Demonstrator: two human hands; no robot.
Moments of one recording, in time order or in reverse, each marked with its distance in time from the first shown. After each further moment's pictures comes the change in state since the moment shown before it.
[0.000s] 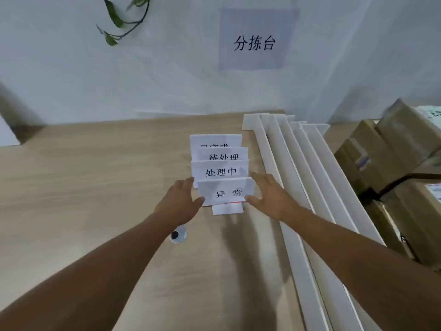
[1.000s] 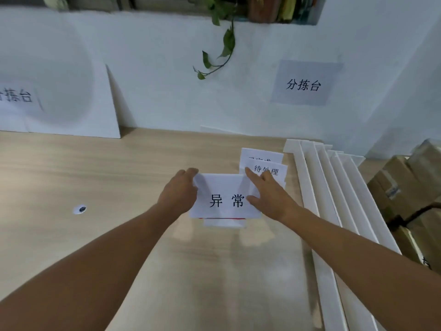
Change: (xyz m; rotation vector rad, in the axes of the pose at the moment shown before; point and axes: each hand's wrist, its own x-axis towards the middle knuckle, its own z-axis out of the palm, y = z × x) left_hand -0.184 -0.040 -0.123 -0.069 0.300 -0.139; right_hand -0.102 -0.184 -0.015 -0.116 -0.021 -0.291
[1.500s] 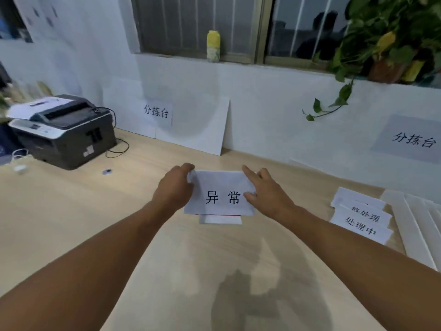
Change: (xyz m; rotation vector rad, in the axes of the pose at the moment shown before) left_hand -0.173 -0.251 -0.246 -0.002 0.386 -0.199; right_hand 0.011 -0.368 0.091 -0.035 0.018 -0.342
